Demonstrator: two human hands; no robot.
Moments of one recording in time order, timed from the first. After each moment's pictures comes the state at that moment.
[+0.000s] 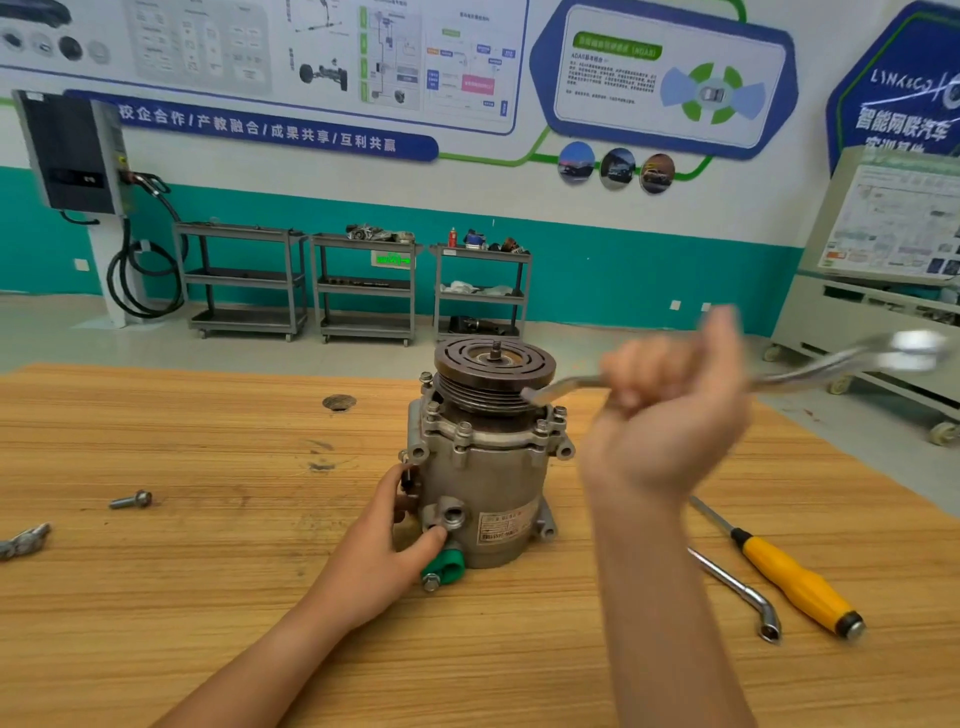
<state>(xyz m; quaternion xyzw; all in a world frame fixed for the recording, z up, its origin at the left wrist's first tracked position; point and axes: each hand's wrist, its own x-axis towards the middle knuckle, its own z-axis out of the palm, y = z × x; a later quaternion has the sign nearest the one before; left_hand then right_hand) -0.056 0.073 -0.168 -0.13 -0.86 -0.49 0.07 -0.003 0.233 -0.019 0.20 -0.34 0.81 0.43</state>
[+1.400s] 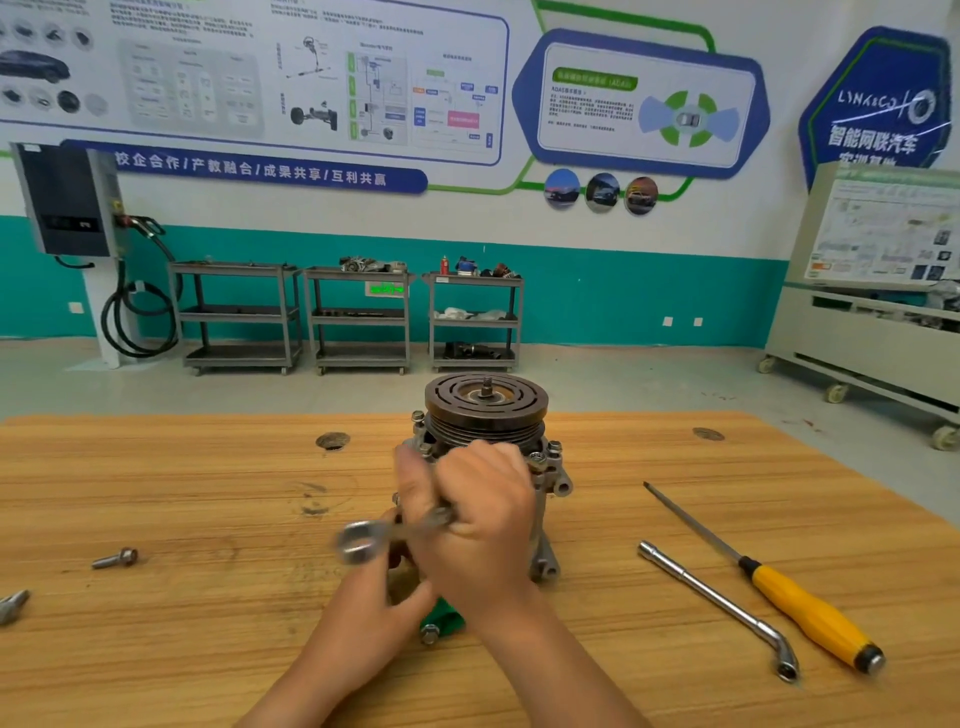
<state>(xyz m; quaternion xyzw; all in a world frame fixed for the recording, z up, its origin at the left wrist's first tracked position) -0.060 0.073 -0.173 -0.16 -0.85 -0.50 0.10 -0.027 0.181 -0.074 0.28 -0.68 0.51 0.44</state>
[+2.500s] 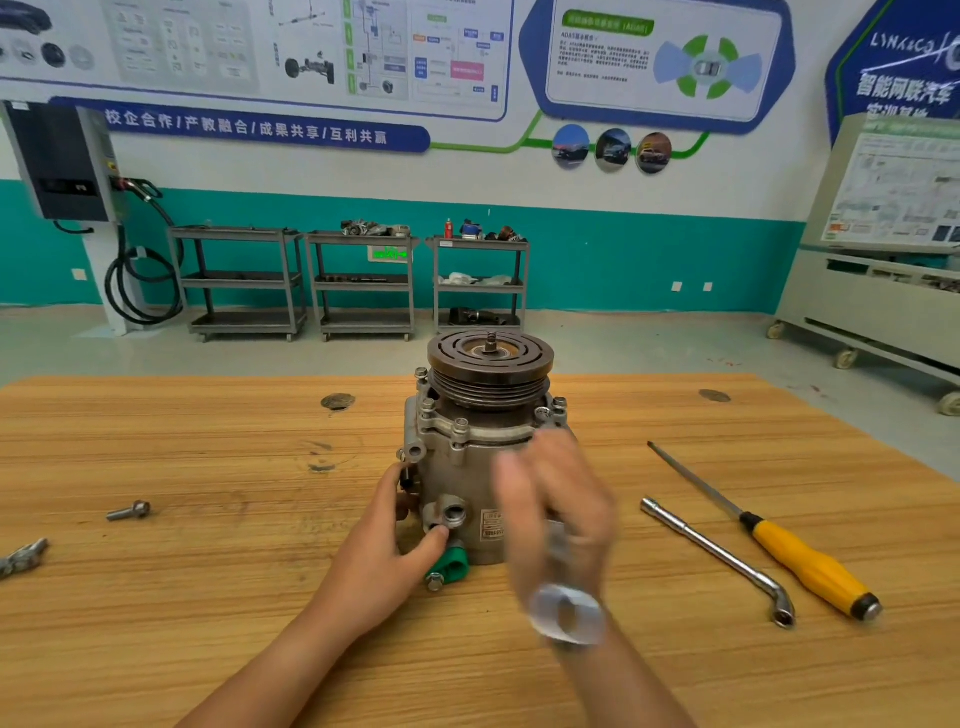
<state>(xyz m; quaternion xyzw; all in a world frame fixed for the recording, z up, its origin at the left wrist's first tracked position) -0.060 0.073 -0.175 -0.14 -0.86 -0.49 0.09 -0.009 0.211 -0.100 0.29 -0.60 0.51 0.55</state>
